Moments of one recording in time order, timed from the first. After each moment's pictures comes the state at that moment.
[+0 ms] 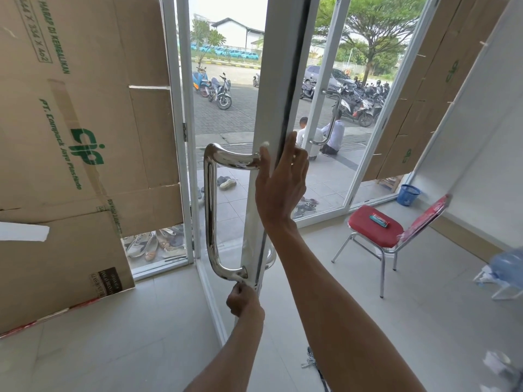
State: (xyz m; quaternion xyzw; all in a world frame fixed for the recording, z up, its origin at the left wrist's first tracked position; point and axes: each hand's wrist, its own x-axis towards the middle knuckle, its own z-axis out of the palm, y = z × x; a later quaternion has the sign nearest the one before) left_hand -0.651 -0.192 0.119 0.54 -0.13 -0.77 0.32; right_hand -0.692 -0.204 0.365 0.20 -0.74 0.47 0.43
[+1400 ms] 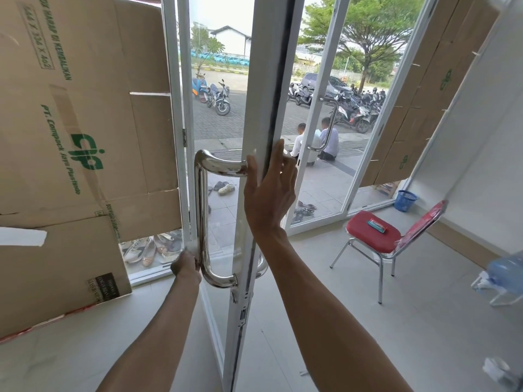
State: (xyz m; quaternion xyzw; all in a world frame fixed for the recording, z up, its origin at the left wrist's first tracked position) left_hand -0.630 -0.347 0.164 0.50 -0.24 -0.77 0.32; right_hand -0.673 -0.212 0.364 0.22 -0.74 0.47 0.42
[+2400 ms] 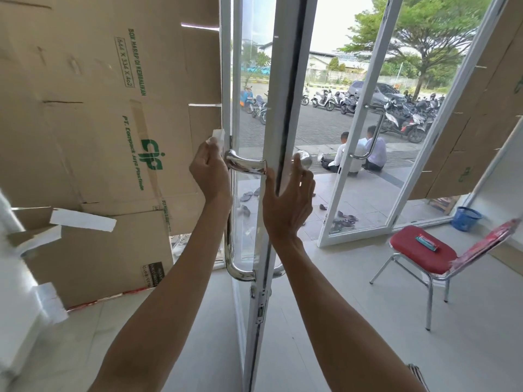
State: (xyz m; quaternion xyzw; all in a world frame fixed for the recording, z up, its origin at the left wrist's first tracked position) left_hand -0.586 -0.329 0.385 0.20 -0.40 -0.64 0.63; right_hand -0.625 -0.217 0.349 0.24 -0.73 0.53 0.36
